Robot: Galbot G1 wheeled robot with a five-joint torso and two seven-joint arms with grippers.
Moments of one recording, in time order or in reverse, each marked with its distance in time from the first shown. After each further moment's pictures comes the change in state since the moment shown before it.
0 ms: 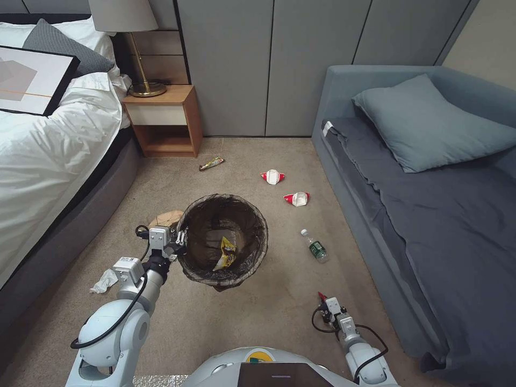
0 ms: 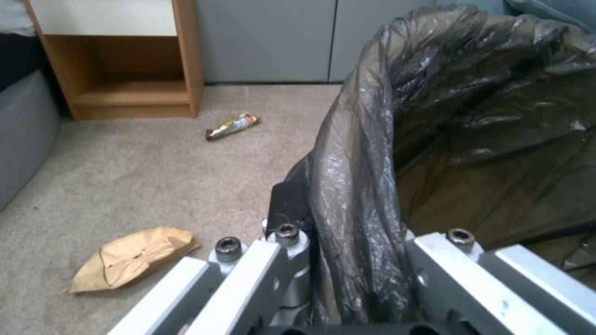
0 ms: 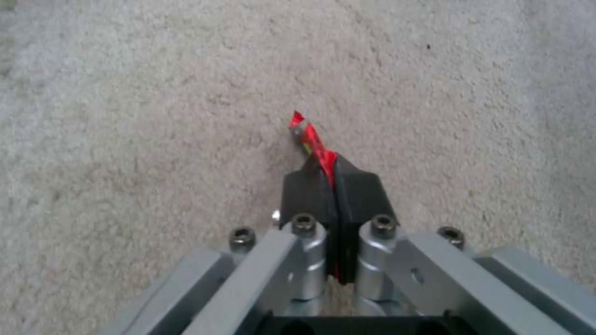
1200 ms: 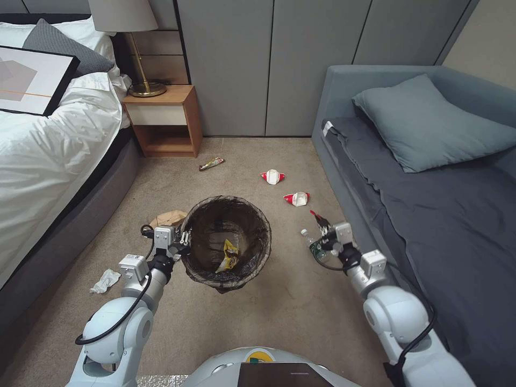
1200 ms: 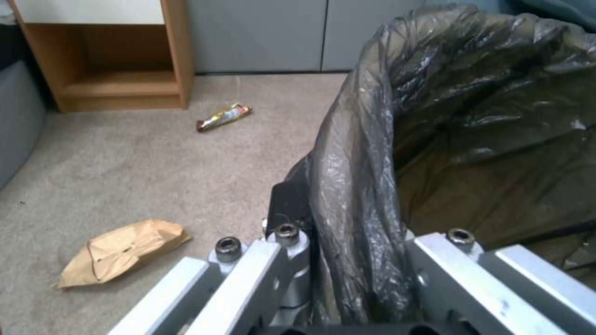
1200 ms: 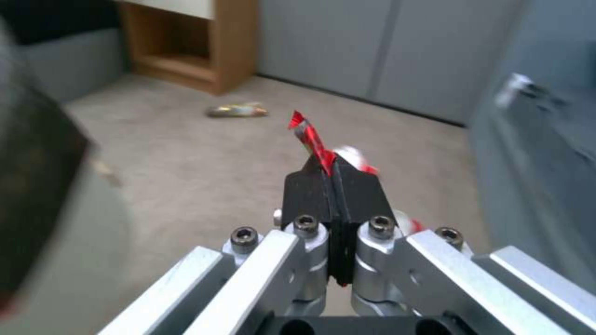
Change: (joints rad) left arm -0.019 0.010 0.026 0.006 0.007 0.040 -0.008; right arm 0.015 -0.243 -0.035 0.873 0.410 -0.320 -0.004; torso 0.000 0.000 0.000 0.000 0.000
